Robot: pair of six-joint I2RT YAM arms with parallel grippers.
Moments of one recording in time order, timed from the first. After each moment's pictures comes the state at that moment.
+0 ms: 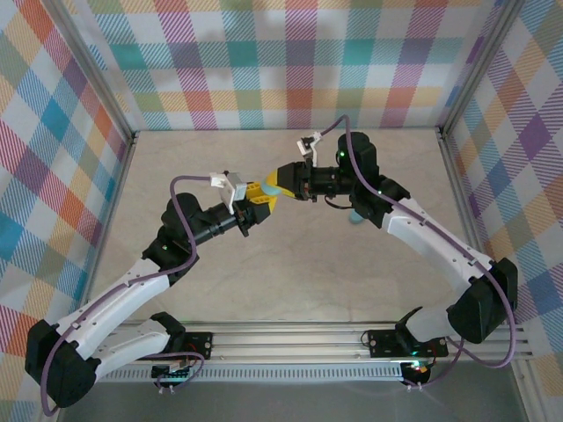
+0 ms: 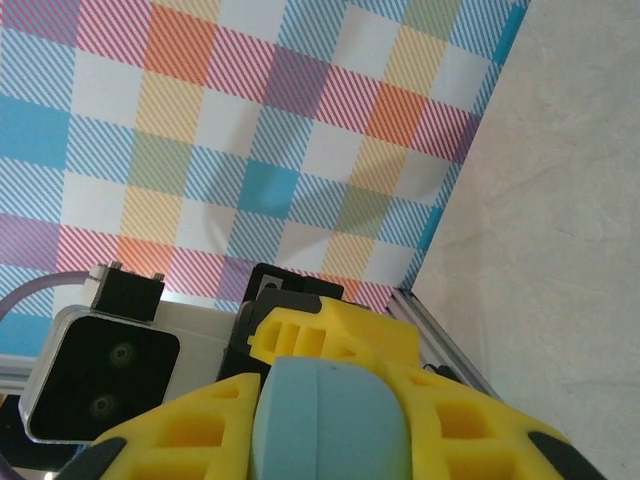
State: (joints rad) left arm -0.62 0.98 0.75 0.28 0.40 -0.13; right arm 0.64 1.39 1.29 -0.12 -0.81 1.05
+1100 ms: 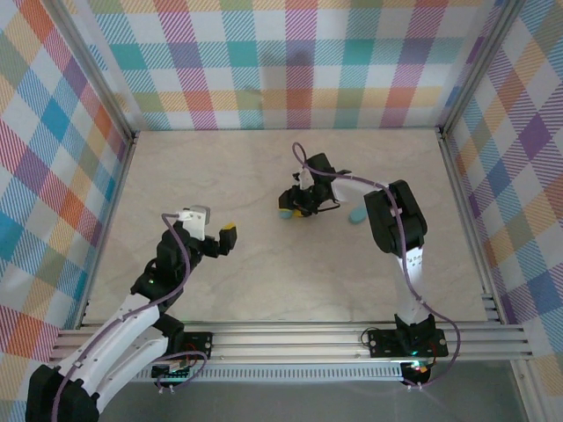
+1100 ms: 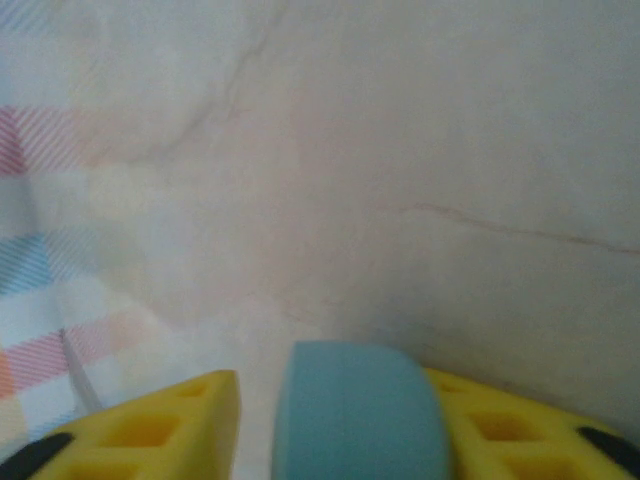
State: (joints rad) left arm -0.42 0.68 0.35 0.00 -0.12 -0.14; right arm 0.47 2.20 1.52 -0.39 -0.68 0.53
